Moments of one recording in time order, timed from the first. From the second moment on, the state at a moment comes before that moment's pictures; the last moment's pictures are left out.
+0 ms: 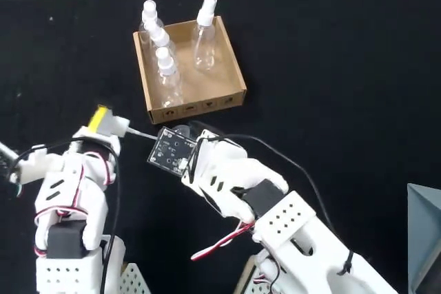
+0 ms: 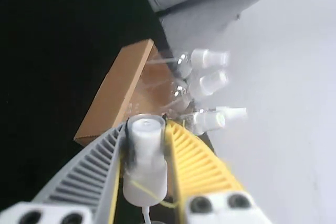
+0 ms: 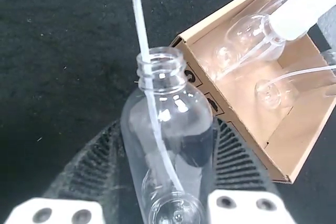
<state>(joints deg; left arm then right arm) -5.6 -95.6 75.1 46.6 63.5 -39.1 -52.4 67.9 33.1 33.2</state>
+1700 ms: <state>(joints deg) 5.8 -95.6 75.9 46.3 44.2 -39.5 -52.4 69.4 33.1 33.3</state>
